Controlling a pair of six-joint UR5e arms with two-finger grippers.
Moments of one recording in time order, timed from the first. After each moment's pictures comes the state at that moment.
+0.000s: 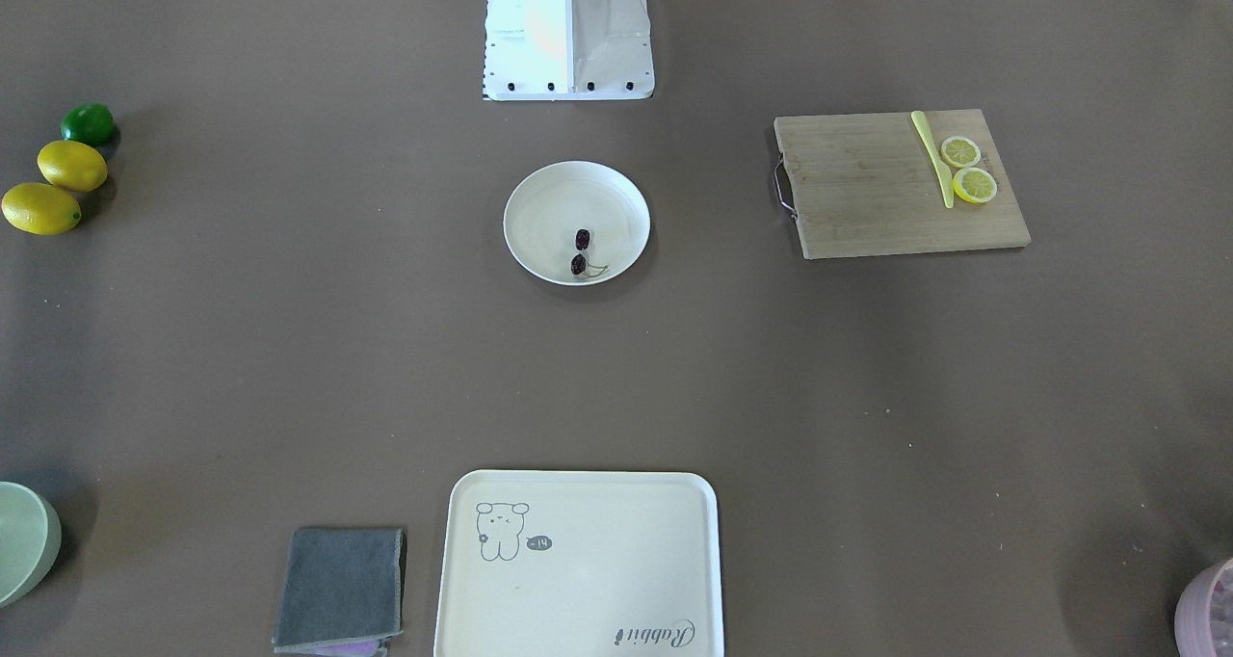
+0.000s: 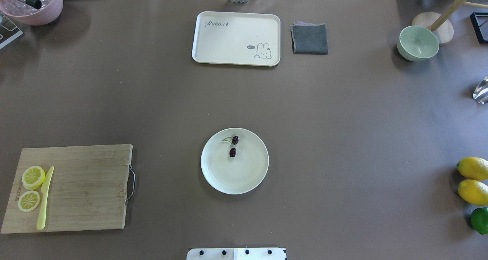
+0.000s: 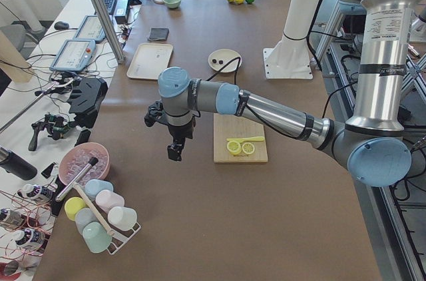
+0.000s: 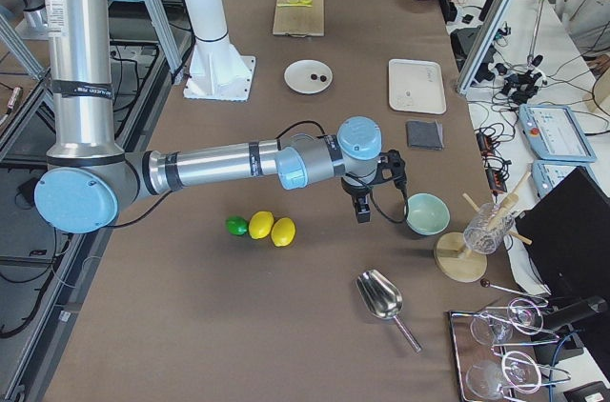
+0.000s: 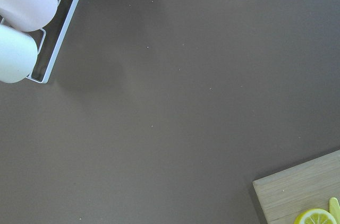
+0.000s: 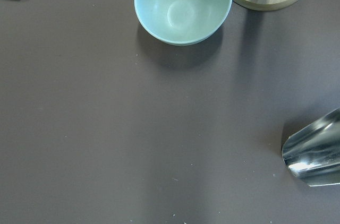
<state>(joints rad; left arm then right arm) -1.51 -1.60 -1.87 -1.34 -2.31 0.21 1.46 -1.57 1.74 -1.41 2.45 0.12</state>
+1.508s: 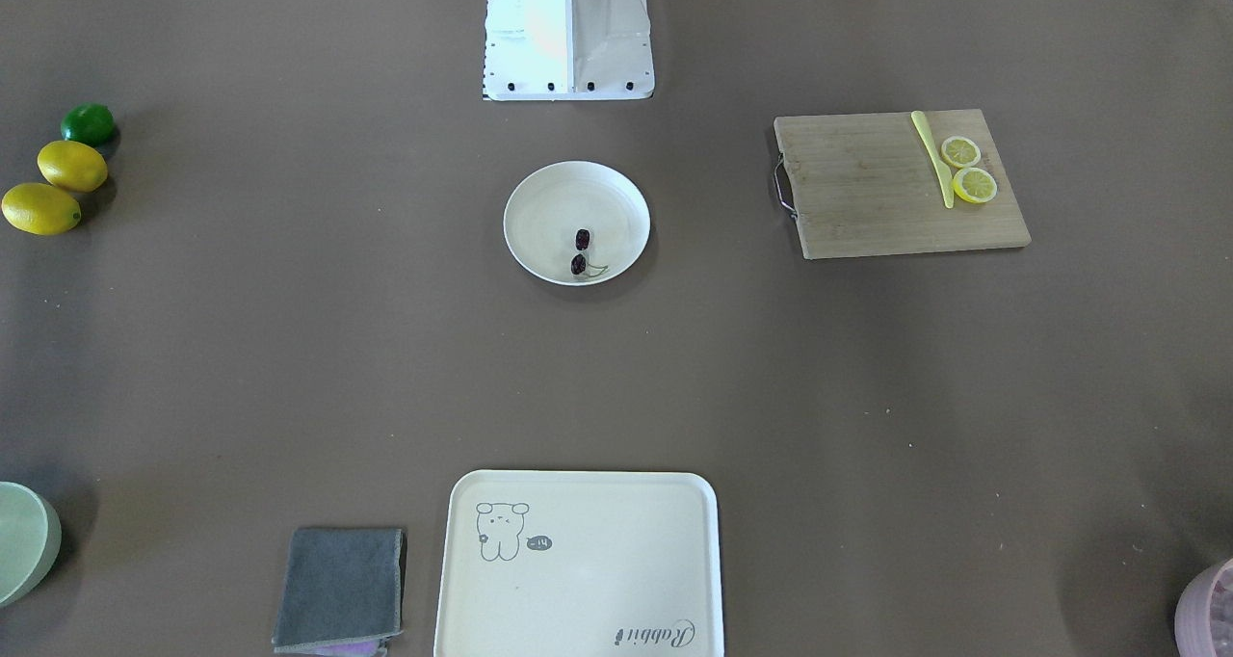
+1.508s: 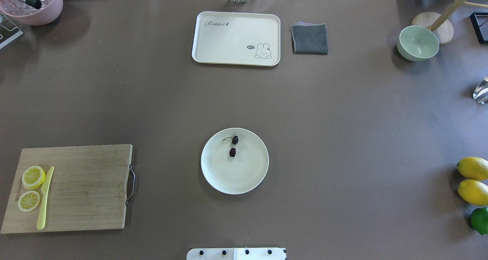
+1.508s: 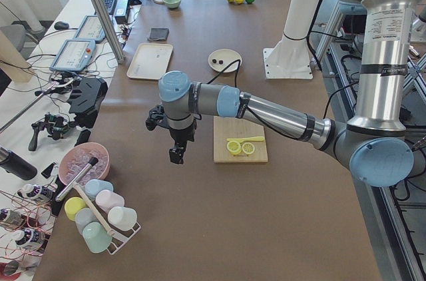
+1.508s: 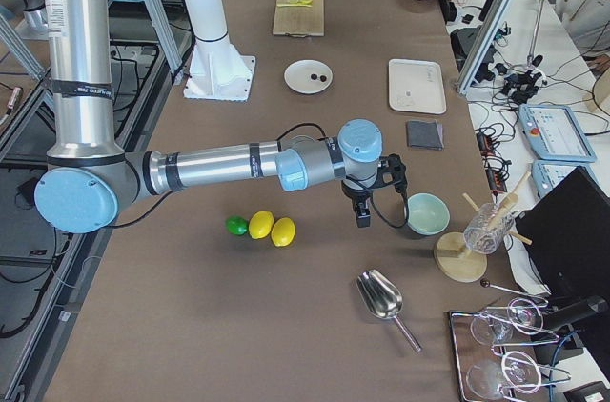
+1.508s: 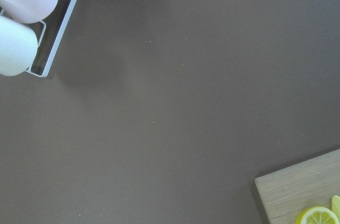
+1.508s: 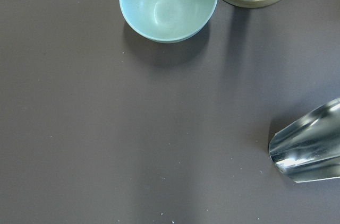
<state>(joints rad) -1.51 -1.59 -1.87 -1.34 -2.32 0.21 1.46 -1.58 1.73 -1.42 2.43 0.12</state>
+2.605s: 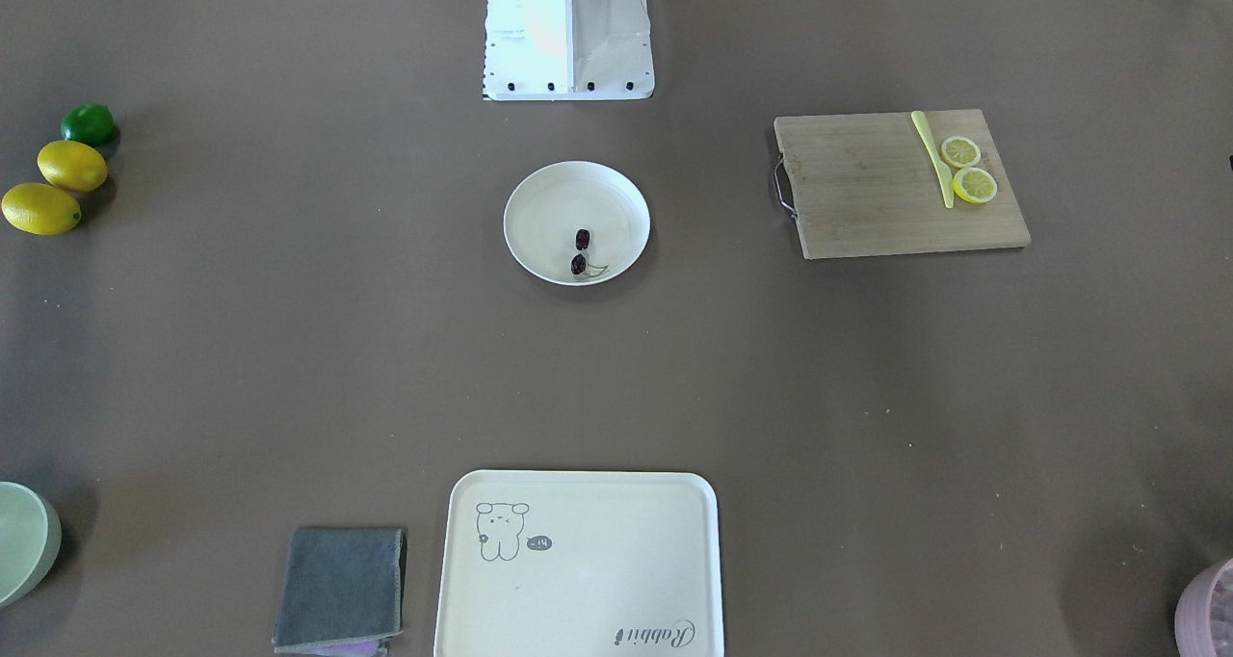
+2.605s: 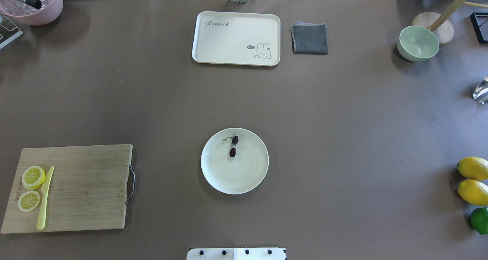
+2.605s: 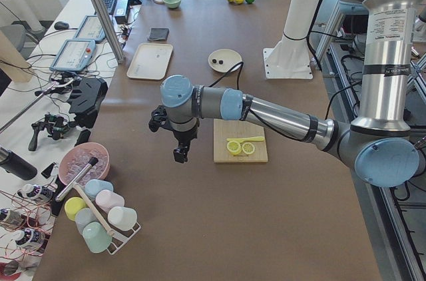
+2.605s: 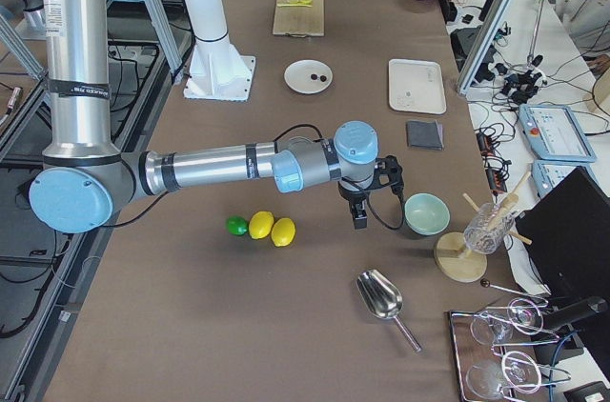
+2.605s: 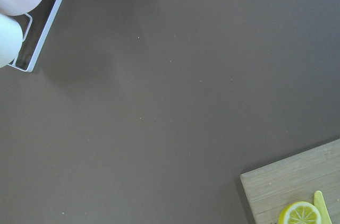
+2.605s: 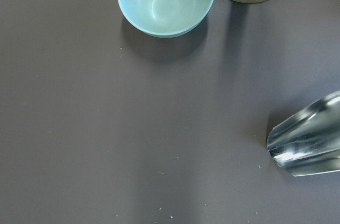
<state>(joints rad) -1.53 -1.56 -1.87 -1.34 -2.42 0.21 1.46 -1.60 1.74 -1.41 2.43 0.12</state>
